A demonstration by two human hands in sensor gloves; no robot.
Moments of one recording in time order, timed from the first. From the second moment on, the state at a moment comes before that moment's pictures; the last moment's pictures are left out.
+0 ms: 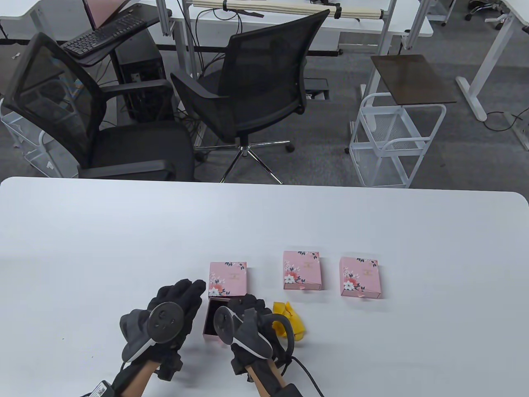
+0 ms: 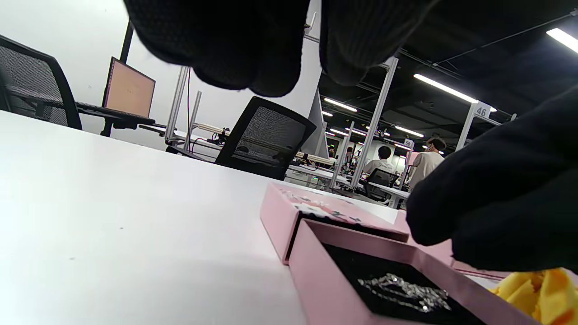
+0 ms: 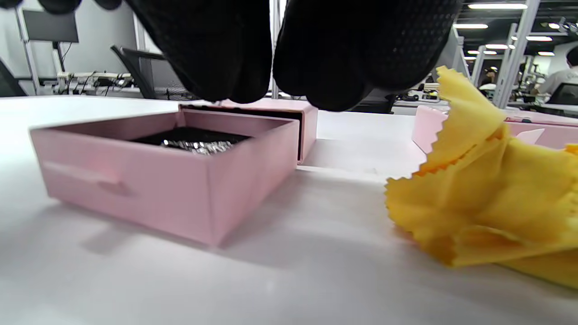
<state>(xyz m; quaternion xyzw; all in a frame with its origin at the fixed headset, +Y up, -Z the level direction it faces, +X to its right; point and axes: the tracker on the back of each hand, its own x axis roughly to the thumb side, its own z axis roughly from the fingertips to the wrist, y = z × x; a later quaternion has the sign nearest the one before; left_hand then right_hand) -0.217 -0.715 -0.292 0.09 -0.08 0.13 0.98 -0.038 -0.735 -0.300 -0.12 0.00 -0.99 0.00</state>
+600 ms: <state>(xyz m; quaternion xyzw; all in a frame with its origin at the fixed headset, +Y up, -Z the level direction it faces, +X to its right) -0.219 -0.717 -0.292 0.08 -0.07 0.13 0.99 -0.049 -0.750 -0.302 -0.12 -0.03 -0.99 0.08</state>
